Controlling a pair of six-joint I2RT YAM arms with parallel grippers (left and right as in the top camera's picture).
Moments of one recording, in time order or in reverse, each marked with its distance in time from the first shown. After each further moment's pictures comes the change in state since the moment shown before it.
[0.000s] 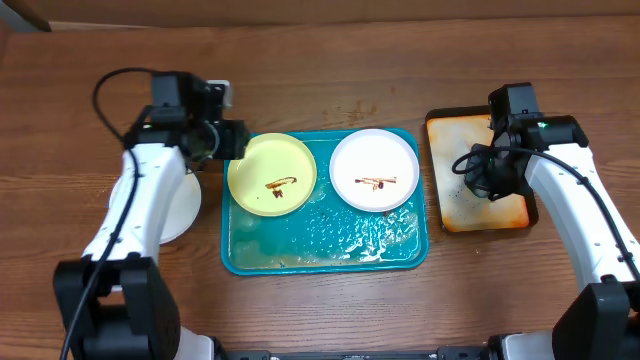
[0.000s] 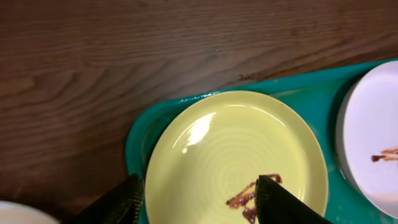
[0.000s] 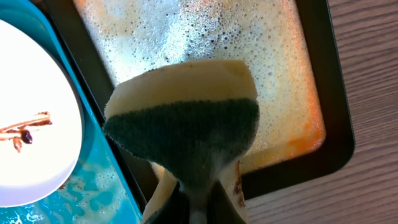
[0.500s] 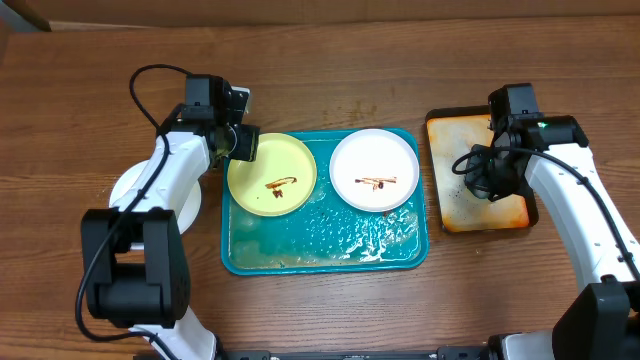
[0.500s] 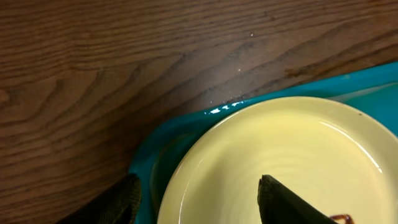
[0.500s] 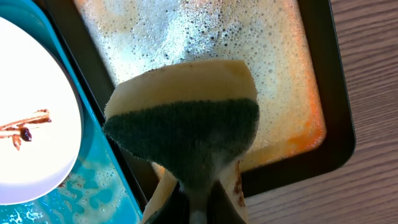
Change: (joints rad) left arm -0.049 0.173 0.000 0.121 -0.125 0.042; right arm 0.000 0.000 0.000 -0.008 -0.001 0.000
